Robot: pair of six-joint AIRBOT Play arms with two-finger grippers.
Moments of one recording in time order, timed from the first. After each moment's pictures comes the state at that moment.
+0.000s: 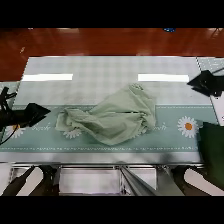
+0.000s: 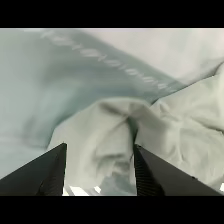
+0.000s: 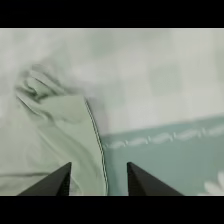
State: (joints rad) left arm 0.58 -0.93 0.56 0.82 -1.23 -1.23; right arm -0.46 -1.15 1.04 -0.95 1.24 1.40
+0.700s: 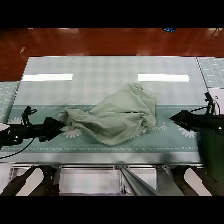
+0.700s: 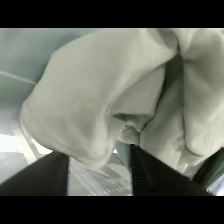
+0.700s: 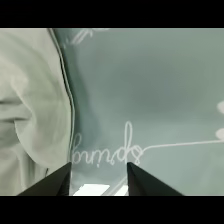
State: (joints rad) left arm 0.45 -0.96 0.34 0.71 -1.14 -1.28; right arm -0.46 -0.95 0.52 -0.89 1.14 1.23
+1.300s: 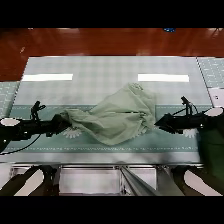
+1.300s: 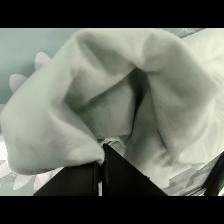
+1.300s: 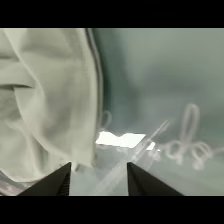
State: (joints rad) left arm 0.28 -1.01 0.36 0.63 -1.03 -1.21; right arm -0.25 -1.15 0.51 -0.79 1.12 1.25
